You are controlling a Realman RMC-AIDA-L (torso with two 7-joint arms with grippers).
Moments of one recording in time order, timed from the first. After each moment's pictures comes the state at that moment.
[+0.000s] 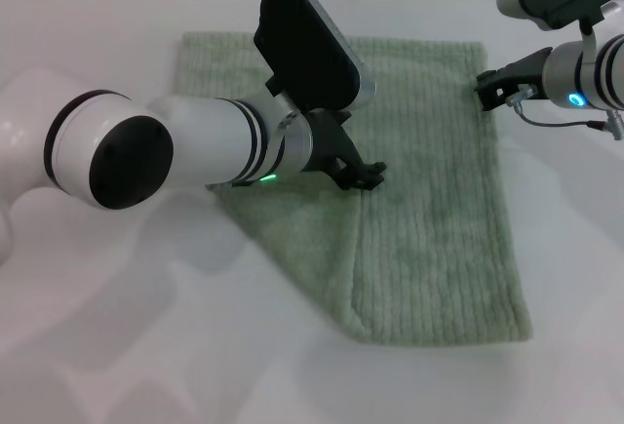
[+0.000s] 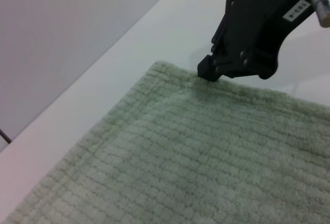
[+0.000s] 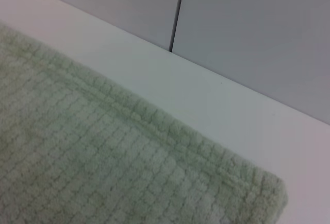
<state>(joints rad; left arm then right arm) -0.60 -2.08 -1.12 -1.05 2.49 -0.51 0.56 0.74 2.07 -1.47 -0.69 -2.53 -0.53 2.52</state>
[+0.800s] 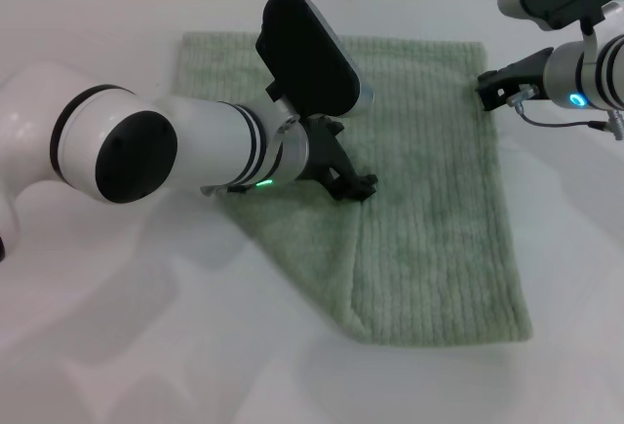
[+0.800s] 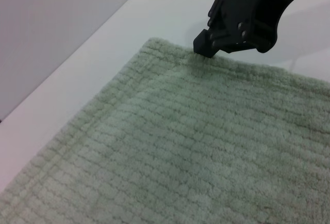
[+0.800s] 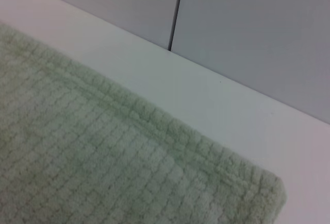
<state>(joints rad) -0.63 -2.07 -1.11 -1.01 2.49 -0.55 0.55 0.74 2.07 -1.47 -0.69 -2.53 -0.53 2.52</state>
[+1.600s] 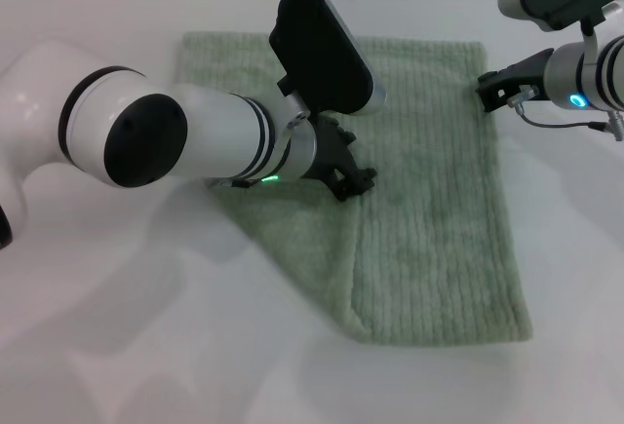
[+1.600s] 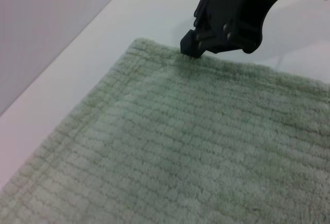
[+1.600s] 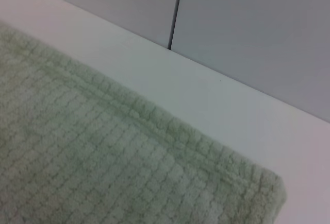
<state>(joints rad) -0.66 -2.07 -1.12 -1.03 2.49 -0.61 0.56 0.74 2.07 -1.47 -0.69 -2.53 -0.53 2.52</state>
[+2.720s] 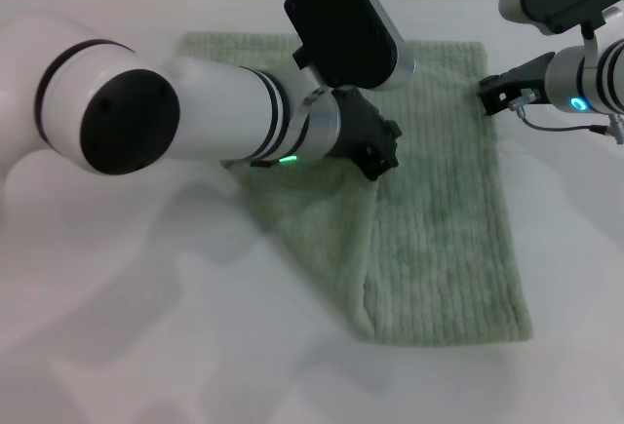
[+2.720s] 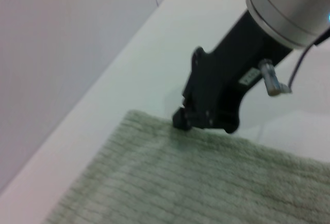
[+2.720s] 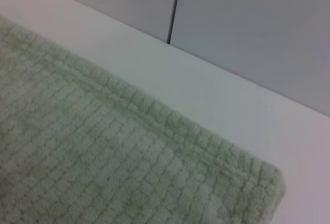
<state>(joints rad) -0.60 -2.06 -1.14 -1.23 2.50 -0.67 0.58 0.74 2.07 -1.47 -0.68 -2.53 -0.53 2.52</state>
